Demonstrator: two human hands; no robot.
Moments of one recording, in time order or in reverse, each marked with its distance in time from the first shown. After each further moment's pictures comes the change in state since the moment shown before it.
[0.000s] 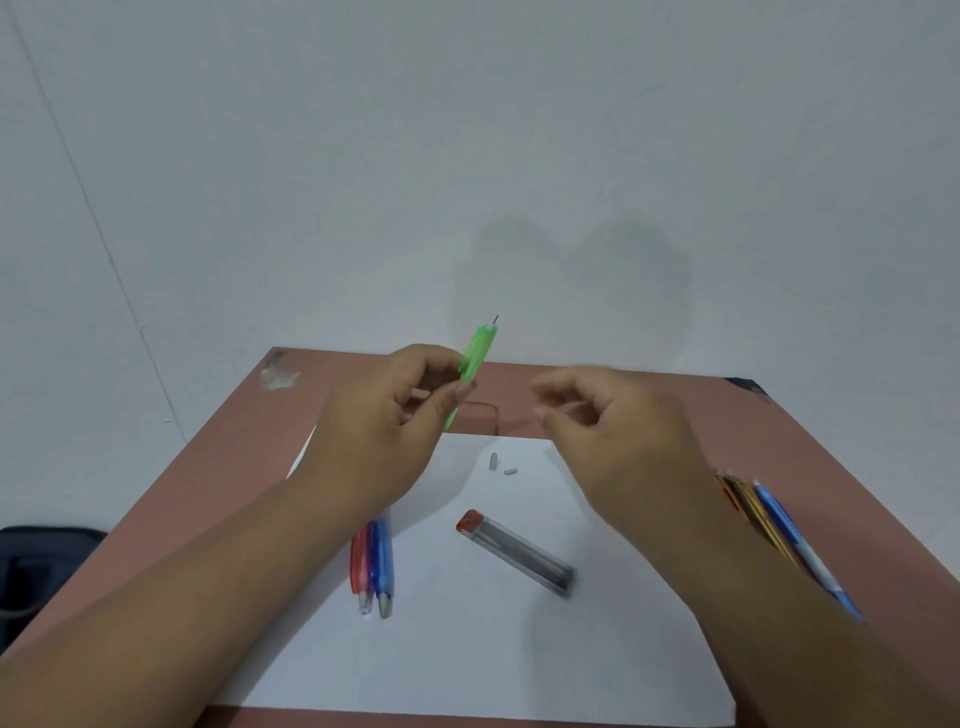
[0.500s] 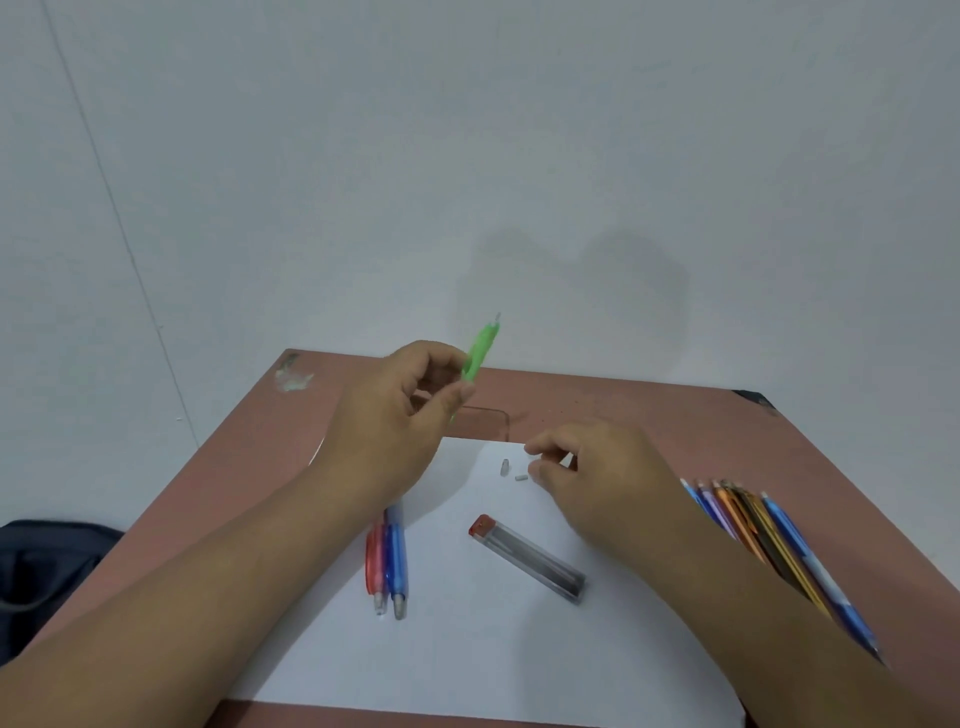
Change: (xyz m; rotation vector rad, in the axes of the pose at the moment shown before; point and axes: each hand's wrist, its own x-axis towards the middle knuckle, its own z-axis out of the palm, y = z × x) left_hand 0.005 0.001 -0.004 -0.115 0.001 -0.155; right_hand 0.009 0.024 0.018 -0.375 -0.247 -0.017
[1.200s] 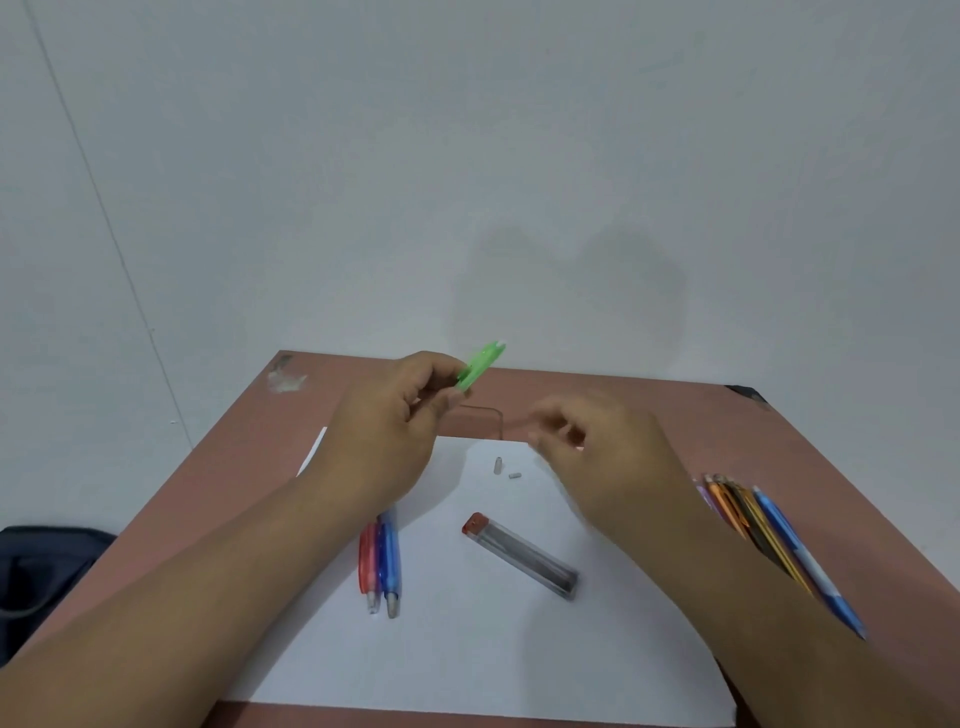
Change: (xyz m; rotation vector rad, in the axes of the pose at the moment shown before) left_hand -0.003 0.000 0.002 0.135 -0.056 0.008; right_hand -0.003 -0.003 -0.008 0.148 0.180 -0.030
